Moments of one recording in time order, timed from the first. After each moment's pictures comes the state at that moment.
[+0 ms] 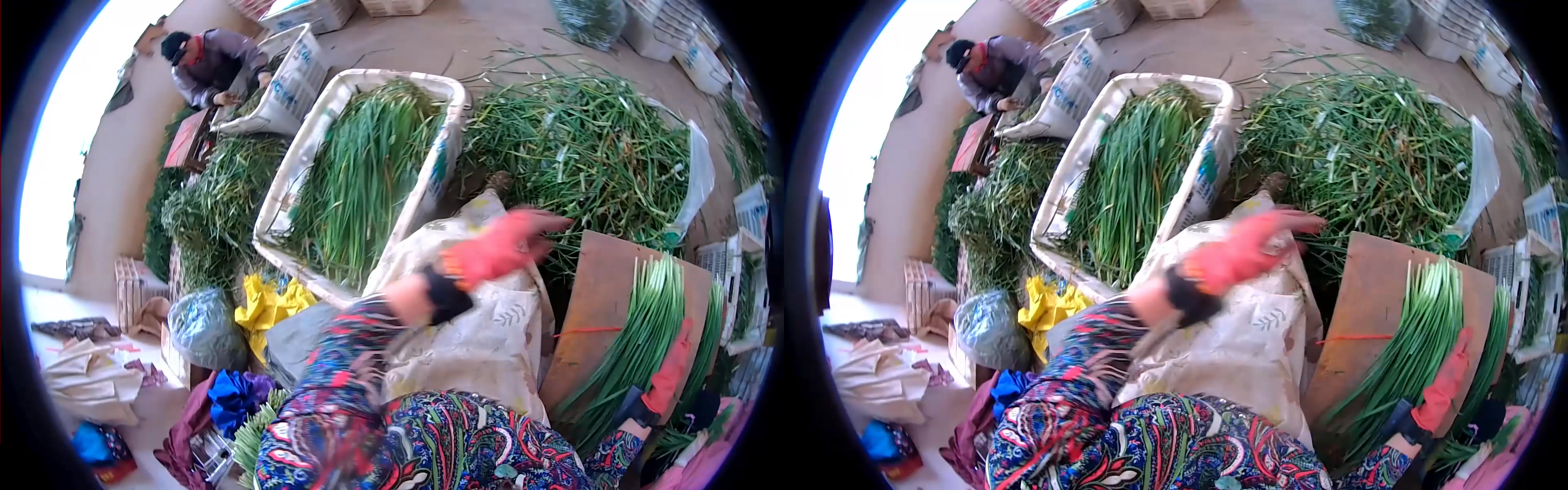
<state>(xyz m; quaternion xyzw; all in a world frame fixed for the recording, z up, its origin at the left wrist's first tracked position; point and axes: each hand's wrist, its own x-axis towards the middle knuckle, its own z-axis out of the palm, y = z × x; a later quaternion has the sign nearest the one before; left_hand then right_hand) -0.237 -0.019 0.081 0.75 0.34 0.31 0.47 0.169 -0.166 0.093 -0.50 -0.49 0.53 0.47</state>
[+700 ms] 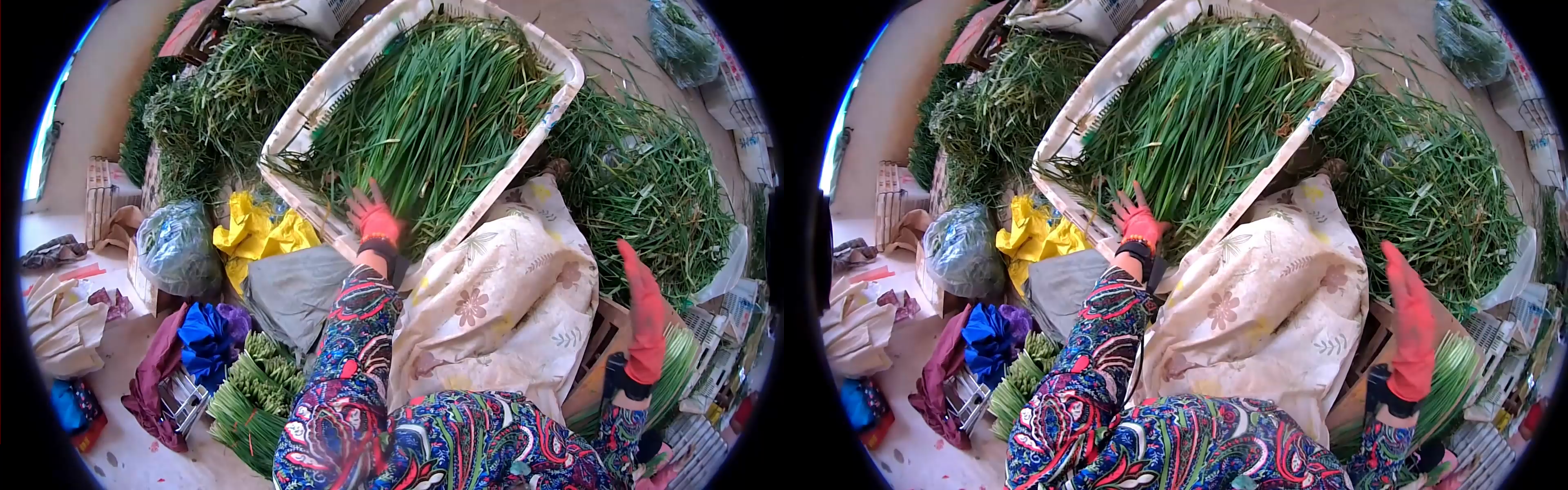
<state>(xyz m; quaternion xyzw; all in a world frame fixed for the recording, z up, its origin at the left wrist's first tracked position) -0.554 -0.099 -0.136 0.32 0.93 -0.09 0.18 -0.150 -0.008 0.091 -0.57 -0.61 0.51 0.20</state>
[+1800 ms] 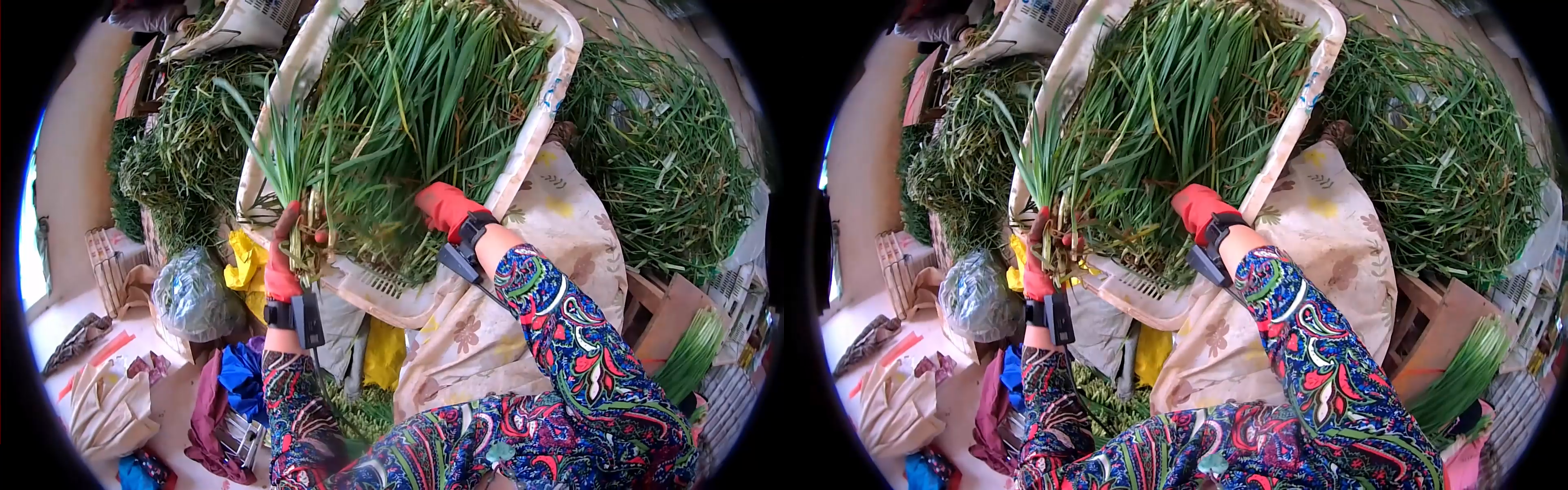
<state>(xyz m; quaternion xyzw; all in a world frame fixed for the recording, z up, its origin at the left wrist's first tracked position) -0.655 -0.069 0.006 -0.05 0.46 0.56 0.69 -0.453 0.045 -0.173 -0.49 -0.48 0.70 -0.16</state>
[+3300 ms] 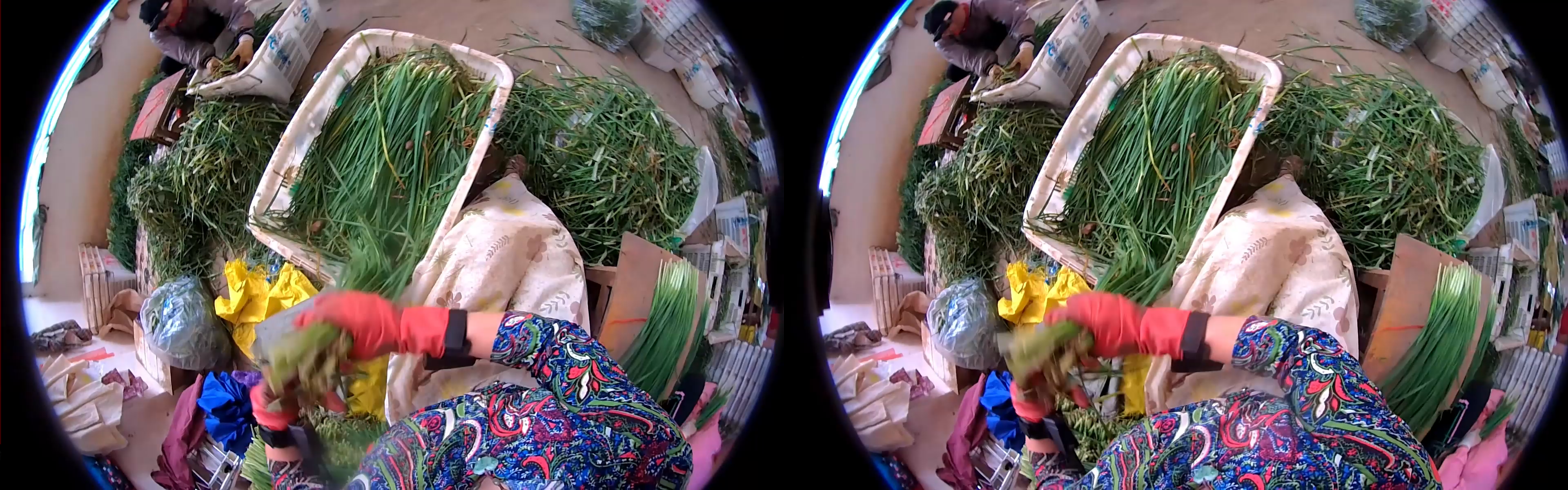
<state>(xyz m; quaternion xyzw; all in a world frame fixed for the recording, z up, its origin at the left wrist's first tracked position) -0.601 -0.324 0.110 0.13 0.57 0.56 0.59 -0.446 -0.132 0.059 0.05 -0.73 0.59 0.33</state>
